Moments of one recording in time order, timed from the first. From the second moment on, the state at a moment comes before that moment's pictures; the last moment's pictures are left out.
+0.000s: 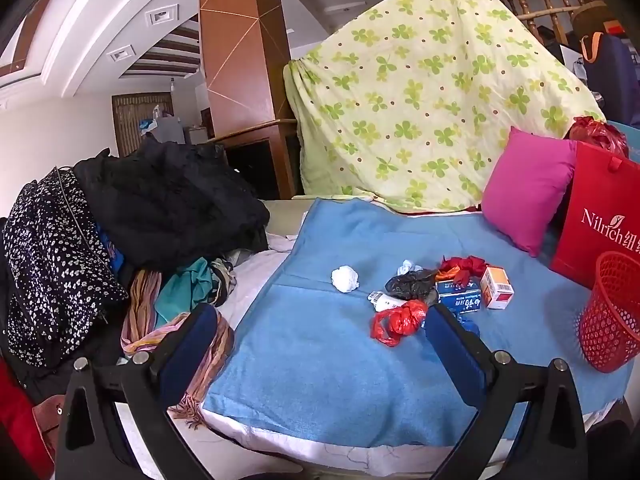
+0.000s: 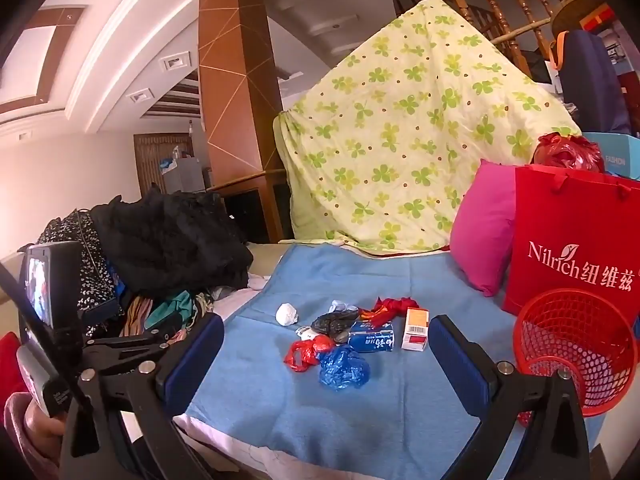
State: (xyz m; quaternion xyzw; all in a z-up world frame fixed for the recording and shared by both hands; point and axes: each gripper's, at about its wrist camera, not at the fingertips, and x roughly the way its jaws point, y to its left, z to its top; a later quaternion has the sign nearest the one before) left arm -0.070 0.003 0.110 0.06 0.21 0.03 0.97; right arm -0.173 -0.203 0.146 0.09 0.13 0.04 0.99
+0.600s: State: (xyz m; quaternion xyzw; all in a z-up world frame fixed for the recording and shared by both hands) left arm -0.055 0.007 0.102 0.07 0.23 0.03 0.97; right arm -0.151 -0.202 0.139 0.12 0.17 0.04 0.98
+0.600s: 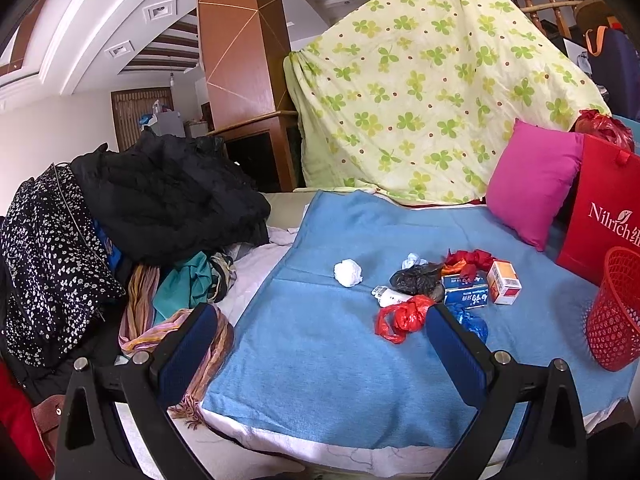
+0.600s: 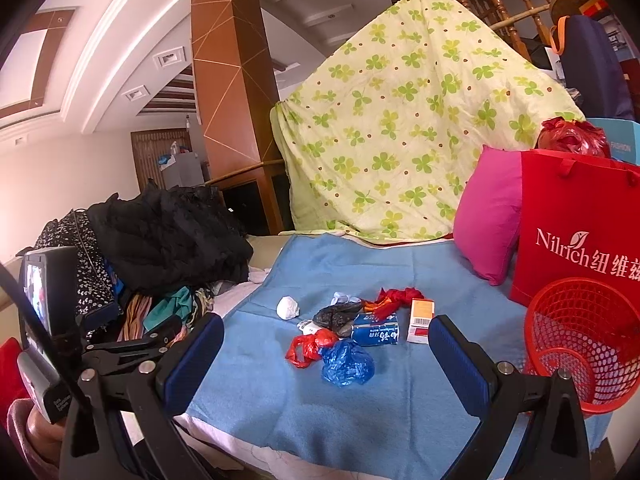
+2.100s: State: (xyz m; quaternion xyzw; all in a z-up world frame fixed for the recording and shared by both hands) left arm 0.258 0.067 -0.031 -0.01 0.41 -0.01 0.91; right arm 0.116 -0.207 -0.047 0.19 0.42 0.14 0.87
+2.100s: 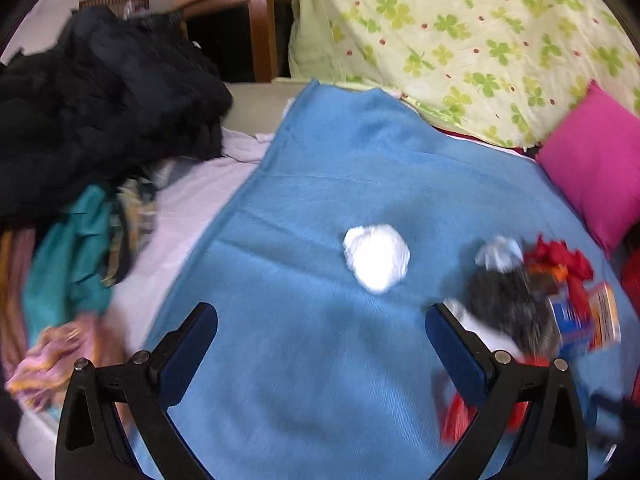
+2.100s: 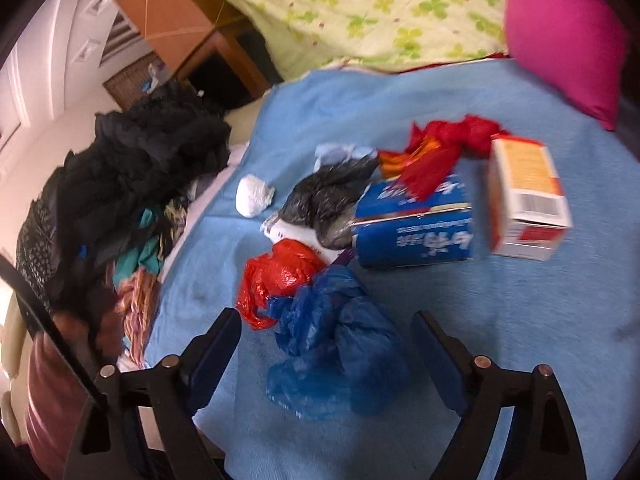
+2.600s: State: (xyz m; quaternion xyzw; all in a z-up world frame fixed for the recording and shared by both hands) left arm 0.344 0.041 -0.092 -0.09 0.48 -0.04 0.87; right arm 0.122 -0.205 -0.060 0.18 0.45 0.15 0.86
